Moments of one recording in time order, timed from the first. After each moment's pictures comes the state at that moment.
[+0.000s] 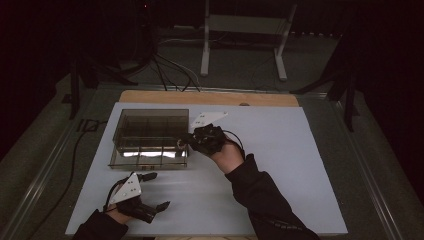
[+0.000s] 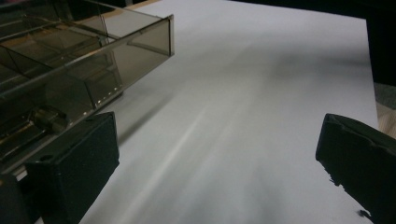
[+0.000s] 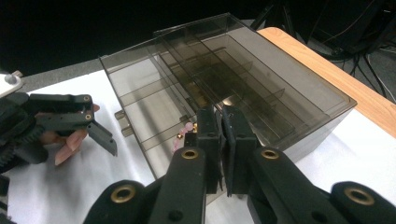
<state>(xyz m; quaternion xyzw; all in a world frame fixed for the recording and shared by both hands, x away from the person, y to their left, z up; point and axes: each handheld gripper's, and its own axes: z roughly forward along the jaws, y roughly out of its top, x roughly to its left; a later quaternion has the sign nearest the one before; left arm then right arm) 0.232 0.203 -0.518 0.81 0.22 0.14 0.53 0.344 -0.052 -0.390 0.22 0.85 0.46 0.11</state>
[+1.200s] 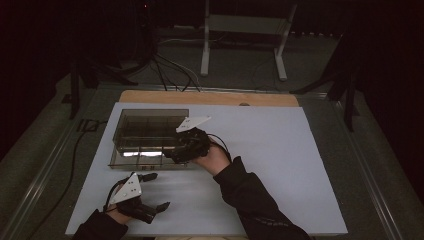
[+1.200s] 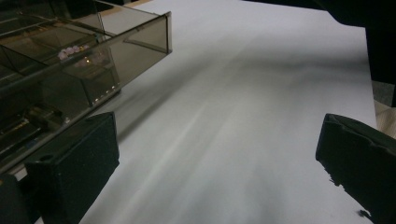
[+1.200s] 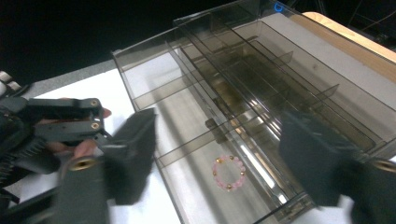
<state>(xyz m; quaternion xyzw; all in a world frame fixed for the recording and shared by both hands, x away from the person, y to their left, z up) 0.231 0.203 -0.518 0.81 0.22 0.14 0.53 0.354 -0.018 -0.421 0.22 0.86 0.46 0.05</state>
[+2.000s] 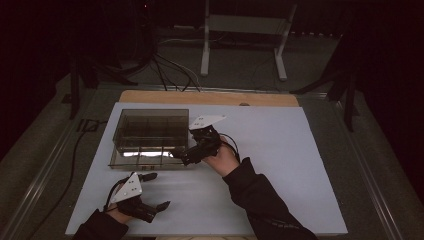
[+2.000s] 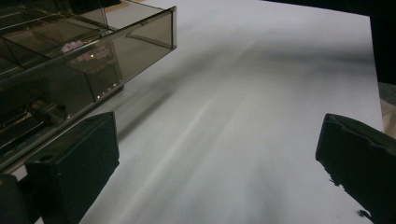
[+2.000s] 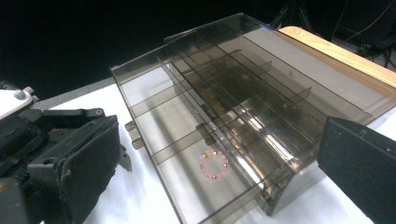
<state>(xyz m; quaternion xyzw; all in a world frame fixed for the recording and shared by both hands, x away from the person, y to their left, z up) 0.233 0.203 -0.520 0.81 0.22 0.14 0.52 0.352 -0.046 -0.414 0.24 0.83 0.49 0.06</state>
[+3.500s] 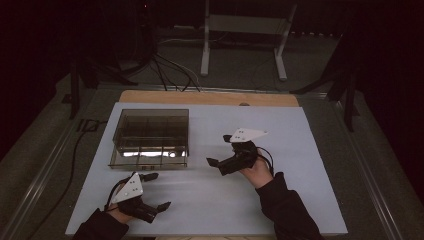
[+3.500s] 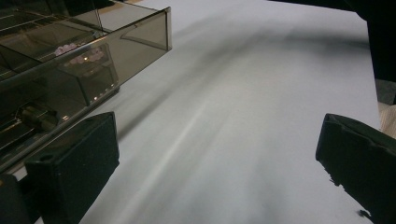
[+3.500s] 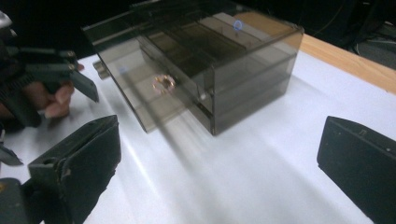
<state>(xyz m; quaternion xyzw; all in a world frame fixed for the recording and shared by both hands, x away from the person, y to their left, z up) 0.233 0.201 -0.520 0.81 0.22 0.14 0.52 0.332 -0.143 -0.441 0.26 0.82 0.50 0.10</state>
